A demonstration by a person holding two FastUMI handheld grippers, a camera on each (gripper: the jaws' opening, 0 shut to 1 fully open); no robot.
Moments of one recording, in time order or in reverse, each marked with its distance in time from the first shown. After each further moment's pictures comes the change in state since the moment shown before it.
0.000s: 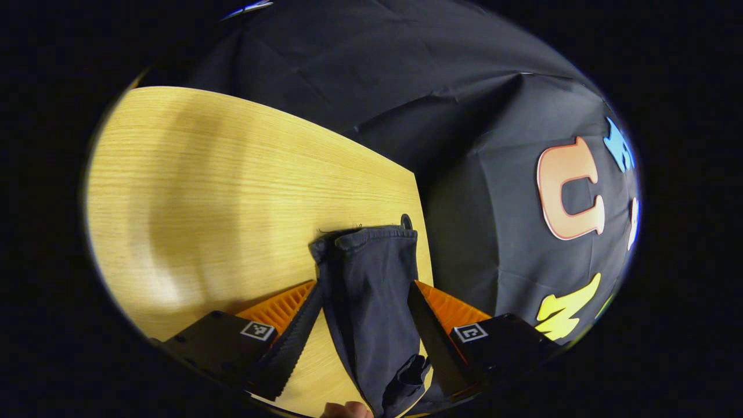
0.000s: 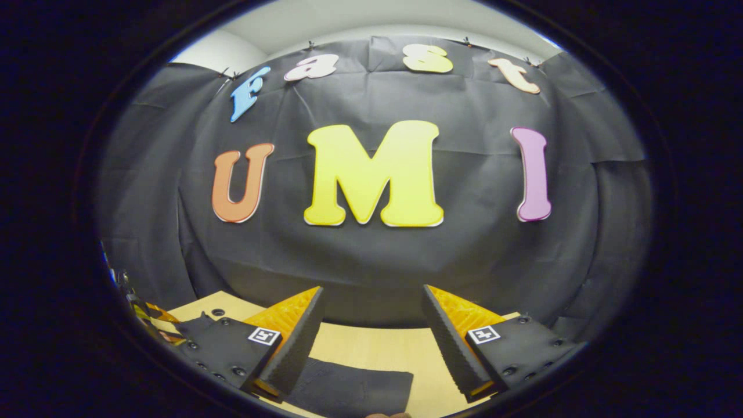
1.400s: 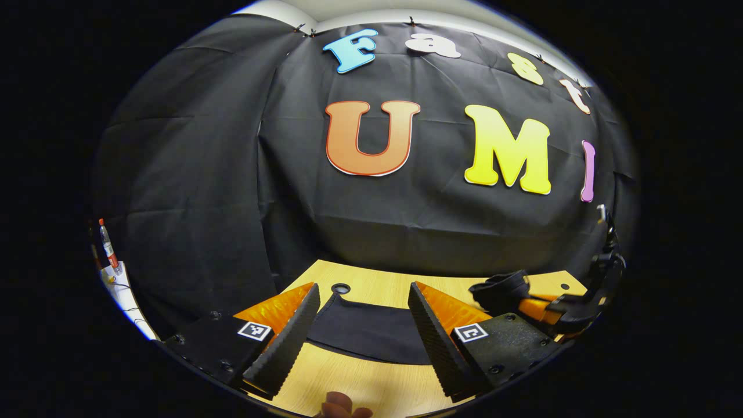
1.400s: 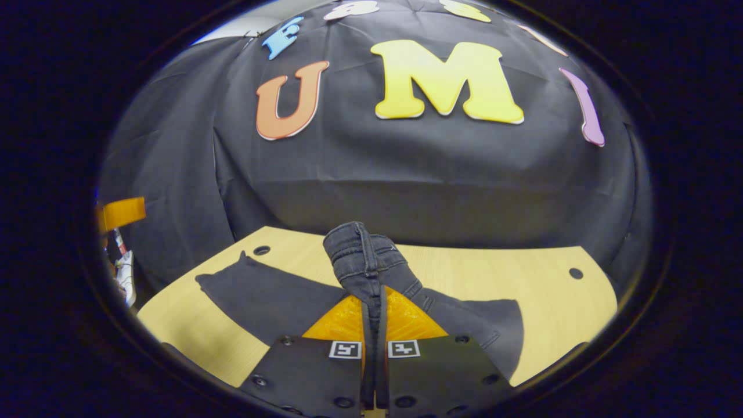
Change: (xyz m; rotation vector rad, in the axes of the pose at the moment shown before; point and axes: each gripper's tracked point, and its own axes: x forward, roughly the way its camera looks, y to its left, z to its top) left arm -0.174 -0.152 -0.036 1.242 -0.306 -0.154; right arm -0.013 0.164 -0.221 0.006 0.402 0.202
